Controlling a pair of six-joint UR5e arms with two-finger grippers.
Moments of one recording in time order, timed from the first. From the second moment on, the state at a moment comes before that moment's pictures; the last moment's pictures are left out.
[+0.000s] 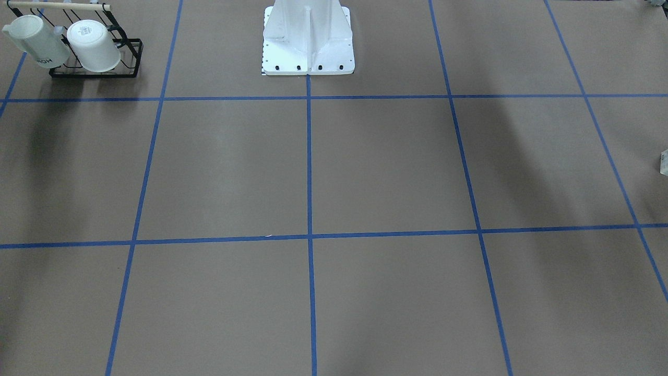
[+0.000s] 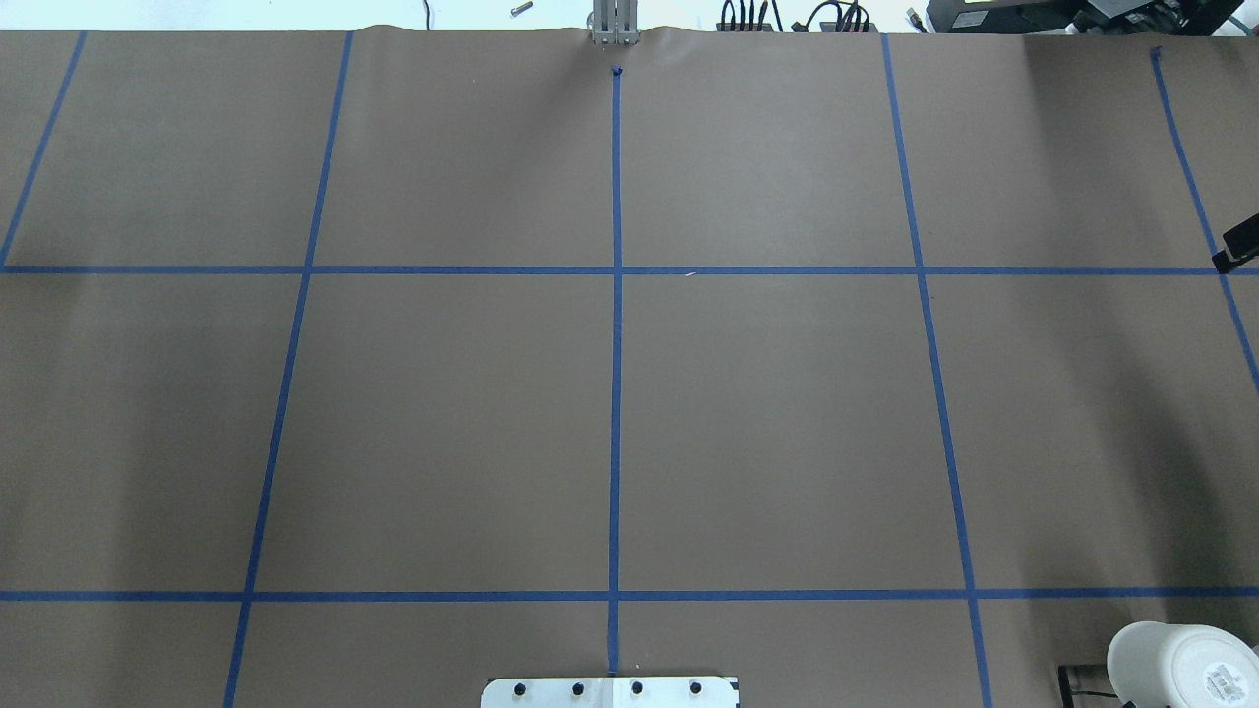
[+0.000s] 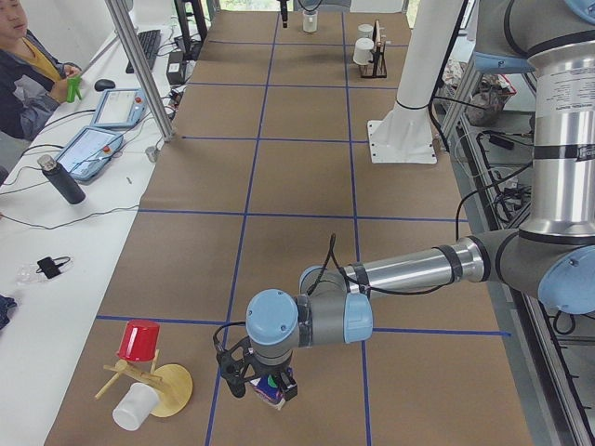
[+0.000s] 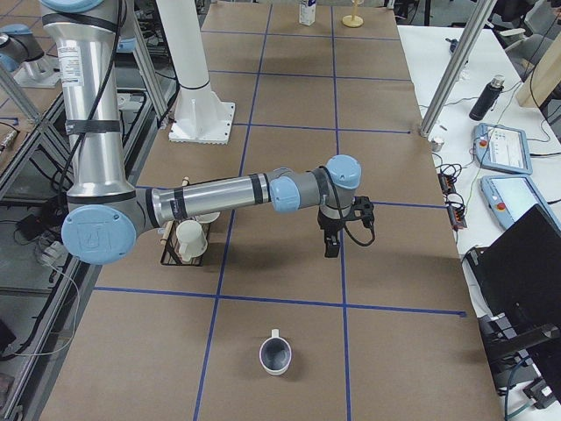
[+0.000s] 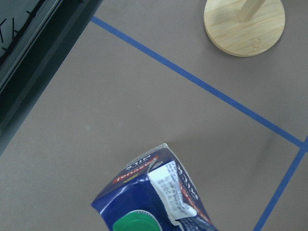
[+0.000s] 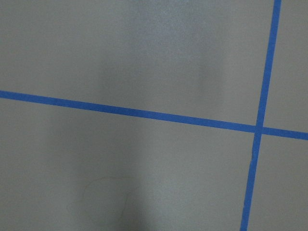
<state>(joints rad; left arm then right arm) -1.74 -1.50 -1.45 -1.70 -2.31 -0.44 1.33 -1.52 1.71 -1.54 2.30 0.20</state>
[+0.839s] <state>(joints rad) -1.74 -1.53 -1.43 -1.70 -2.32 -0.52 1.33 -1.52 1.71 -1.54 2.30 0.20</state>
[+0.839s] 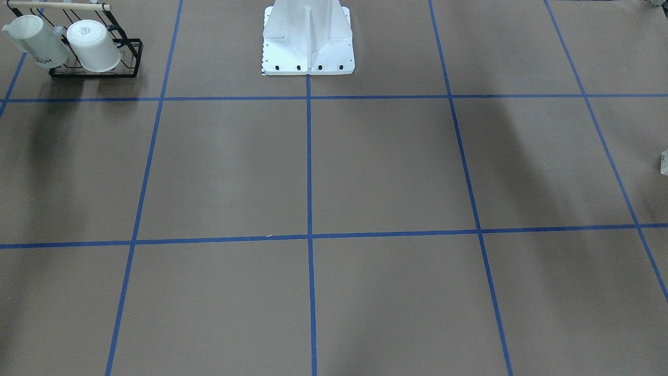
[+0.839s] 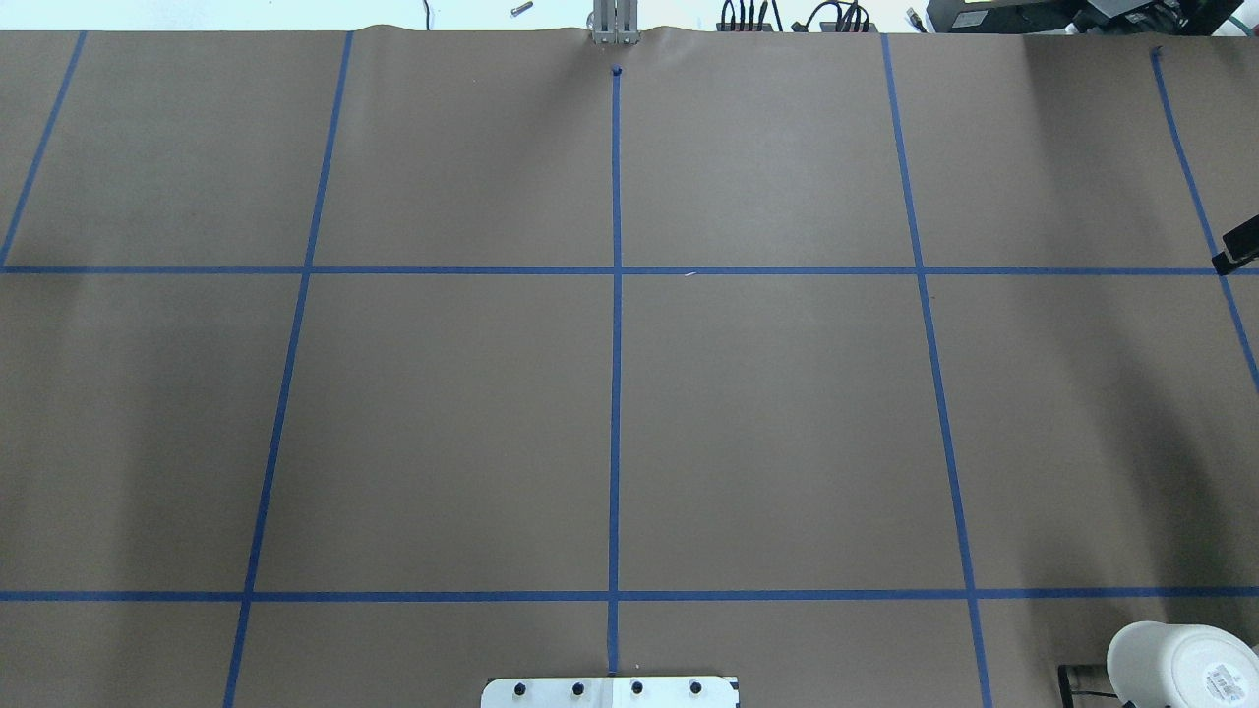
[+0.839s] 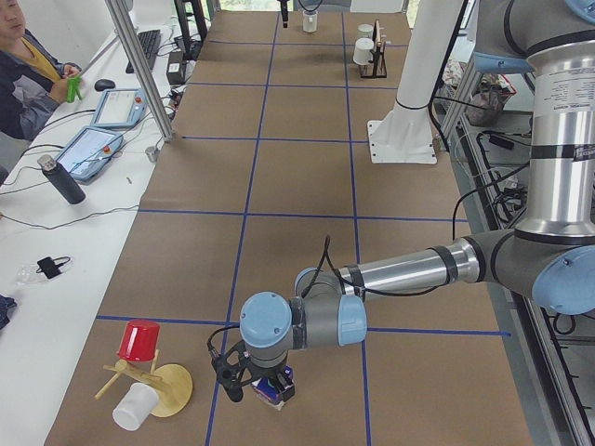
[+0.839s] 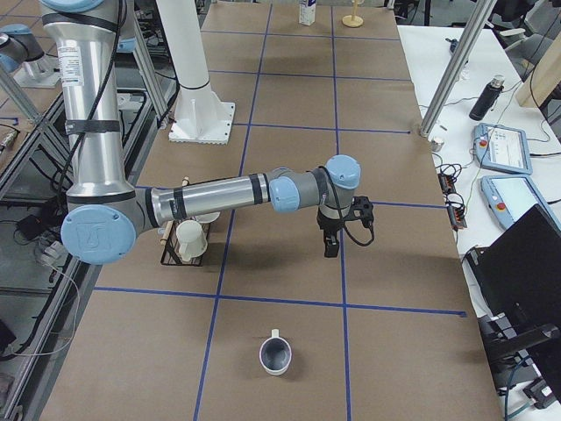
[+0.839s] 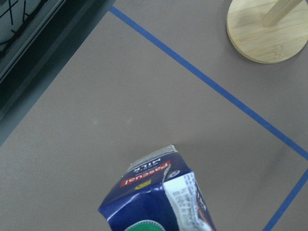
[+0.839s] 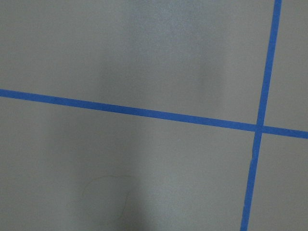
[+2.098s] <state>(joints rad) -1.73 -1.53 -1.32 -1.85 -2.32 -0.71 1.33 -1.52 1.73 -1.54 2.30 0.20</state>
